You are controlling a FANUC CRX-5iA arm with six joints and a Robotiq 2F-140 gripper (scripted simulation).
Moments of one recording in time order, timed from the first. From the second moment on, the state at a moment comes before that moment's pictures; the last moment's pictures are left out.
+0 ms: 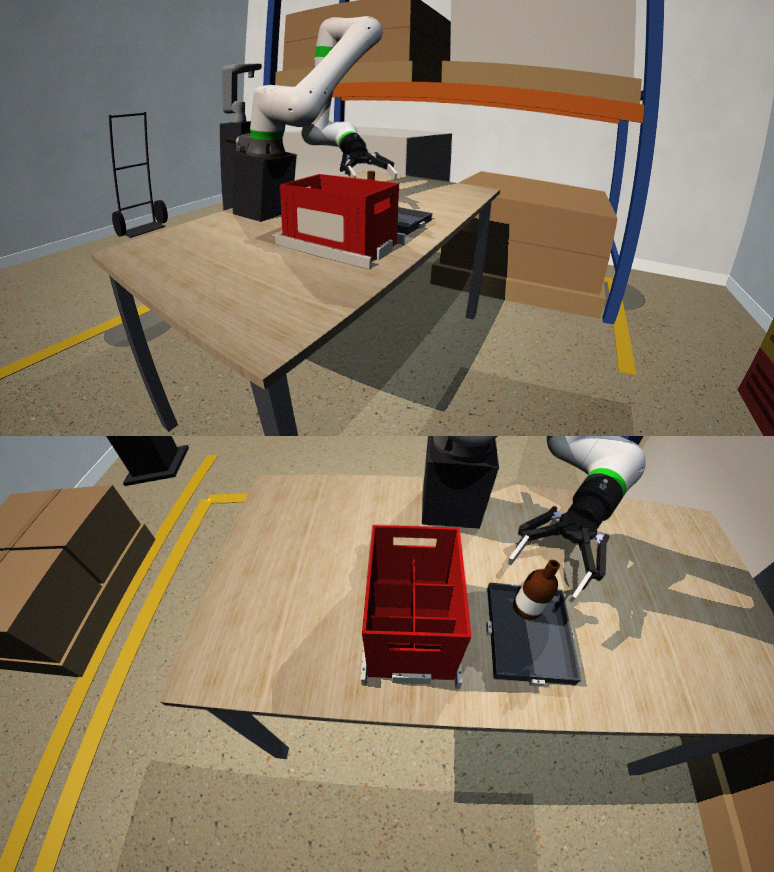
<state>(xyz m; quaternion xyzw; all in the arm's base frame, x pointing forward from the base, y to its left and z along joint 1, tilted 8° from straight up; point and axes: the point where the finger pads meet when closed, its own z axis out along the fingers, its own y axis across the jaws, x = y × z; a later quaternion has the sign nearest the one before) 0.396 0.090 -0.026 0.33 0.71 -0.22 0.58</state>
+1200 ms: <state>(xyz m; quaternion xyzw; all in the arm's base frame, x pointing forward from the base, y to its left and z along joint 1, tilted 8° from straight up) 0.391 0.091 0.012 0.33 0.71 -0.22 0.58</state>
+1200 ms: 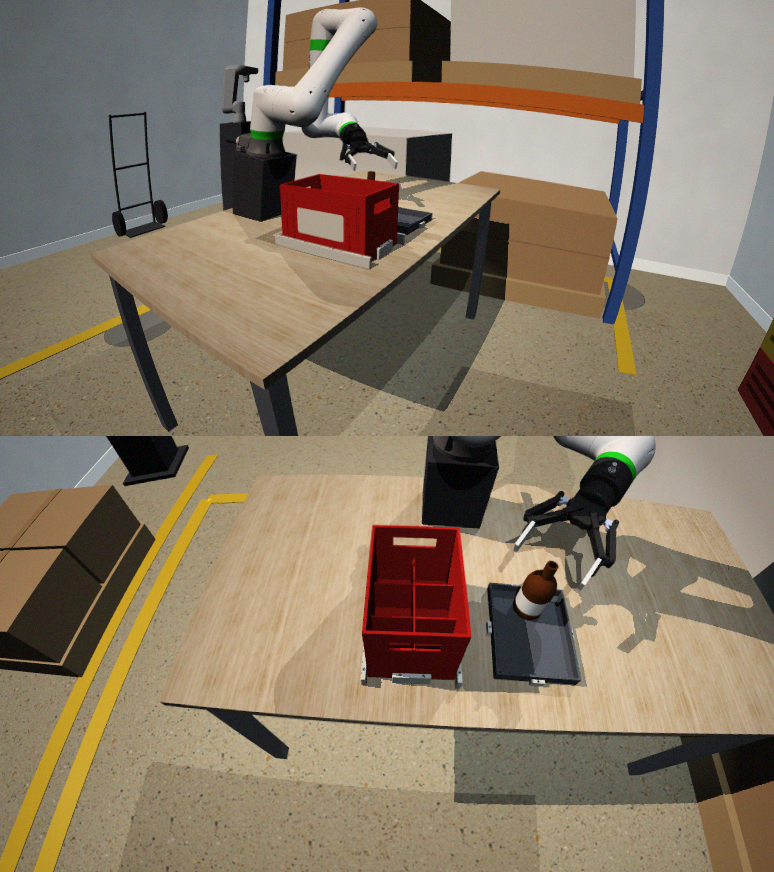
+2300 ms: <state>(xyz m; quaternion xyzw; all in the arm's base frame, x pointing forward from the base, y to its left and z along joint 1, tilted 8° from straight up) 0.383 0.093 0.069 0.33 0.71 -0.22 0.58</state>
